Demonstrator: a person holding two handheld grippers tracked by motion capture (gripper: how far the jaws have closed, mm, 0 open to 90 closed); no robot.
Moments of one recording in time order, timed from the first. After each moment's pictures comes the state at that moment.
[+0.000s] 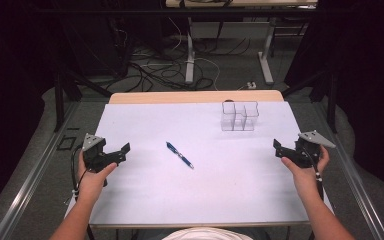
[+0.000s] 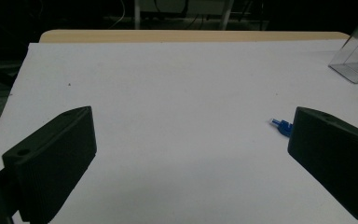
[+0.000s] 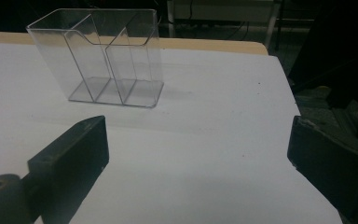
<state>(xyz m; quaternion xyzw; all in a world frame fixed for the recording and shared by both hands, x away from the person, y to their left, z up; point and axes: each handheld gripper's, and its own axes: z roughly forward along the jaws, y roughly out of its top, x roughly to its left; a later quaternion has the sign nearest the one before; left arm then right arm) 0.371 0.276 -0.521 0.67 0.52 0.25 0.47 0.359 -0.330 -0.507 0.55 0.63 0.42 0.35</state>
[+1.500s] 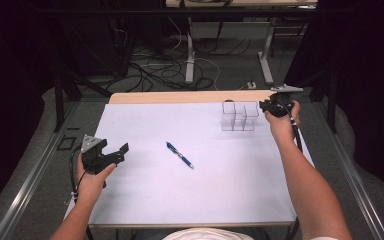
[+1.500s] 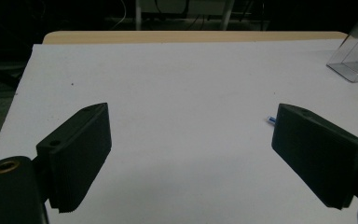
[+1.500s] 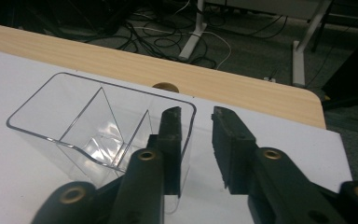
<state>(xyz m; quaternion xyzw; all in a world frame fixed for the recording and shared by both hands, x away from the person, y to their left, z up) 0.363 0.276 -0.517 0.67 0.52 0.26 0.46 0.498 -0.290 -0.461 0.52 0.70 0.39 0.30</state>
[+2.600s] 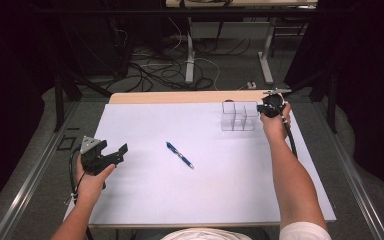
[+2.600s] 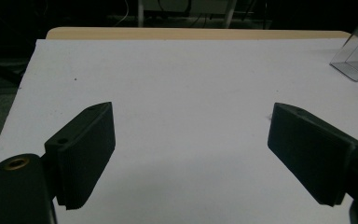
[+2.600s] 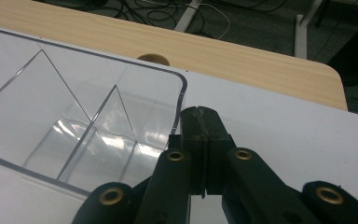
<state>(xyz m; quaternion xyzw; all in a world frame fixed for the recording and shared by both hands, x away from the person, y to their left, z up) 0.361 0.278 -0.519 0.67 0.53 0.26 0.46 0.531 -0.288 -0.499 0.54 0.72 0.35 0.28</state>
